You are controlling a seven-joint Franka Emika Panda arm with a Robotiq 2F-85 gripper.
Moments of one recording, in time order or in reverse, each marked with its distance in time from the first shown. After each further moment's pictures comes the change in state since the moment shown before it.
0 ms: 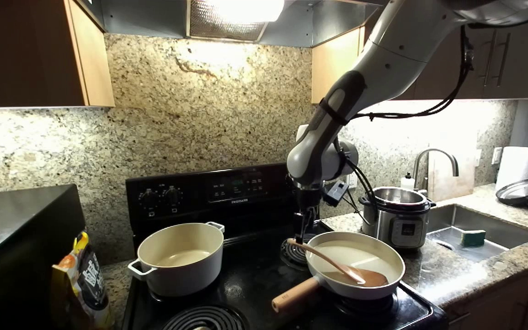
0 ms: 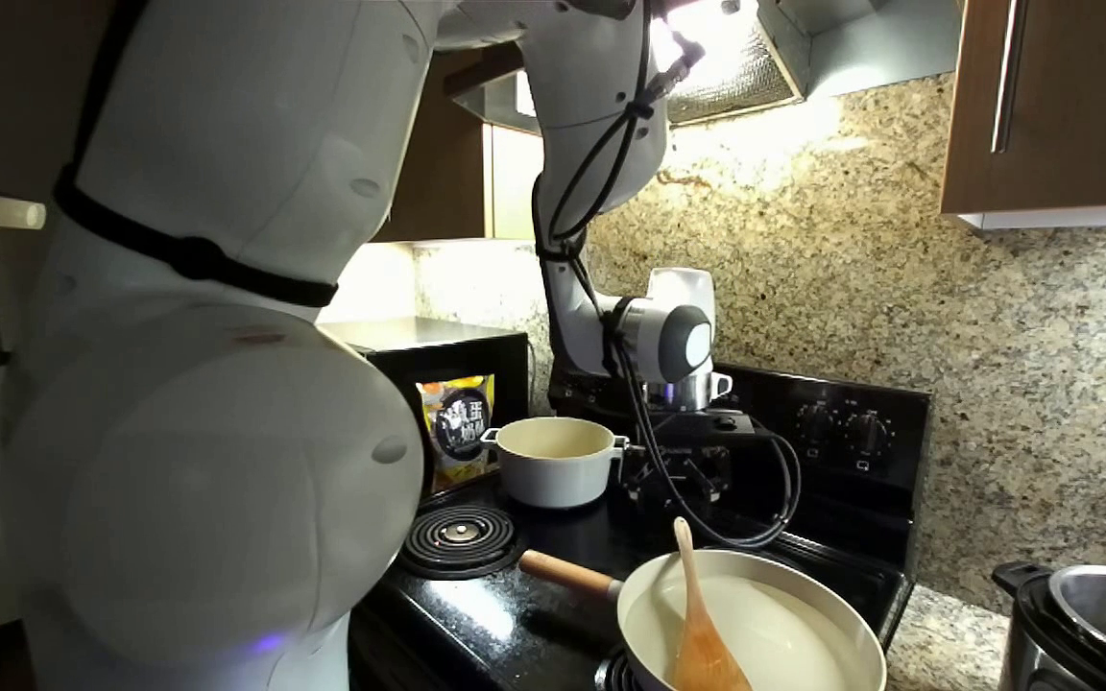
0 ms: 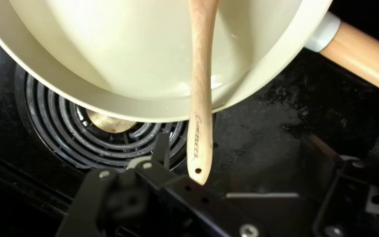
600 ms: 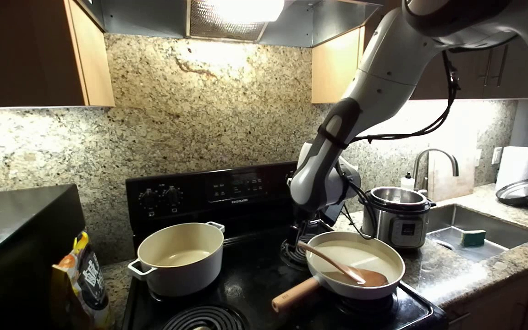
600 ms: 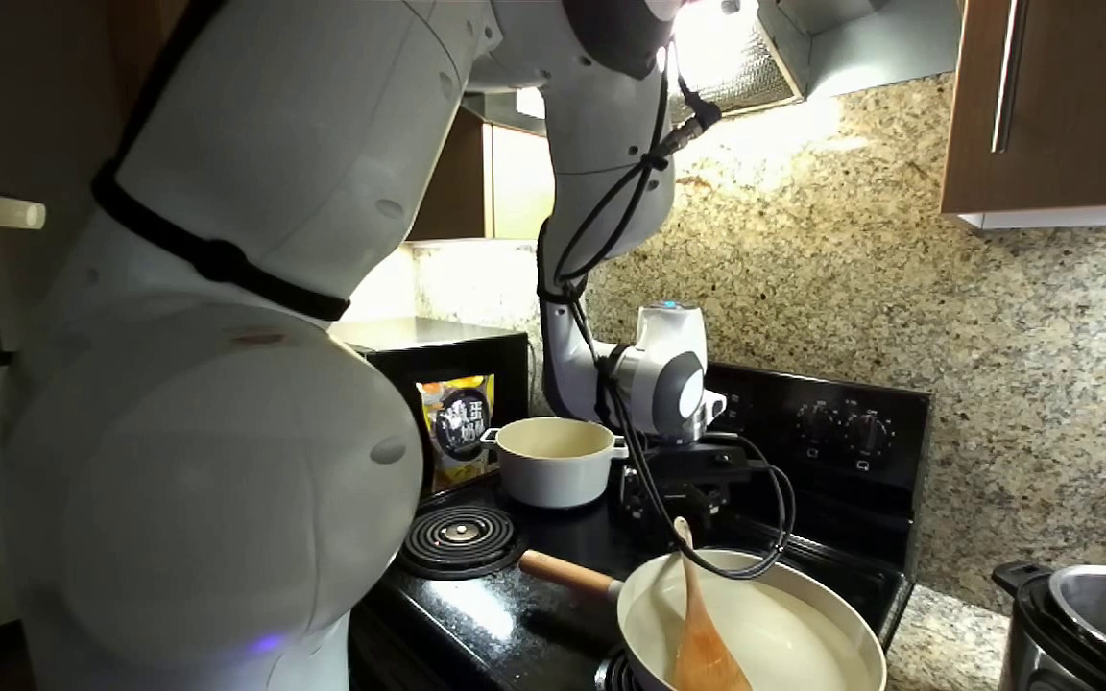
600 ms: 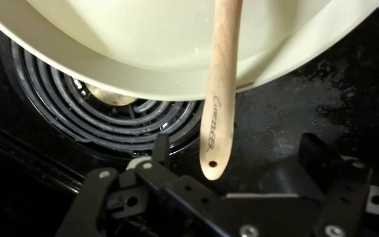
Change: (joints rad) arm -0.004 0.116 0.005 -0.019 -0.035 0.300 0.000
